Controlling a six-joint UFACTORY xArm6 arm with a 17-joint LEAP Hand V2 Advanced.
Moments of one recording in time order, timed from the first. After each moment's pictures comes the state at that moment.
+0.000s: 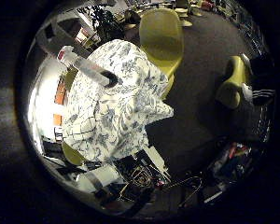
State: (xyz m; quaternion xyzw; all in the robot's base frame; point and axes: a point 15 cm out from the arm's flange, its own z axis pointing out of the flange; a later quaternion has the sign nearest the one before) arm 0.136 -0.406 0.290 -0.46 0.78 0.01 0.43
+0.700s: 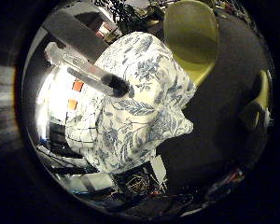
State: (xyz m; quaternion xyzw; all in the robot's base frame) arm 0.232 -0.396 0.236 -0.53 0.69 0.08 0.49
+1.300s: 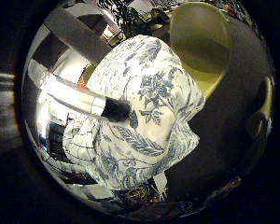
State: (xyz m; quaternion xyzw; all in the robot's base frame) arm 0.286 -0.397 0.220 -0.52 0.68 0.06 0.51
